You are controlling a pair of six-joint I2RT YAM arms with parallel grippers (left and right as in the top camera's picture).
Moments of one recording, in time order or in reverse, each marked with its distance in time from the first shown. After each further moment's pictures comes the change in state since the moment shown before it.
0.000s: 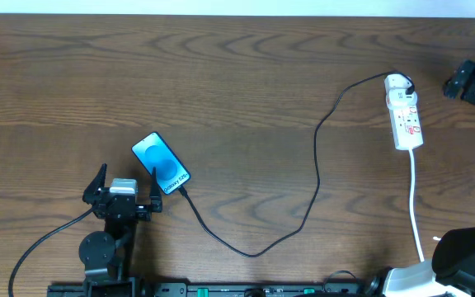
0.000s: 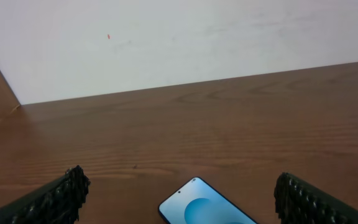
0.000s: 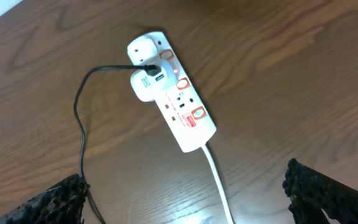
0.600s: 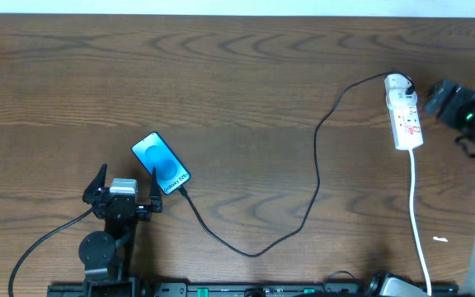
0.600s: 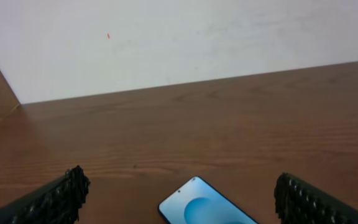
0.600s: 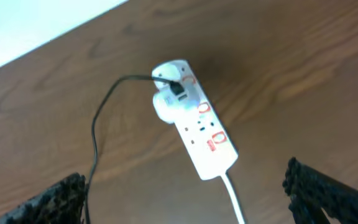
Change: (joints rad) left arm 0.000 0.000 0.004 -0.007 -0.001 0.000; right arm 0.068 -0.354 -0.566 0.500 0.007 0.048
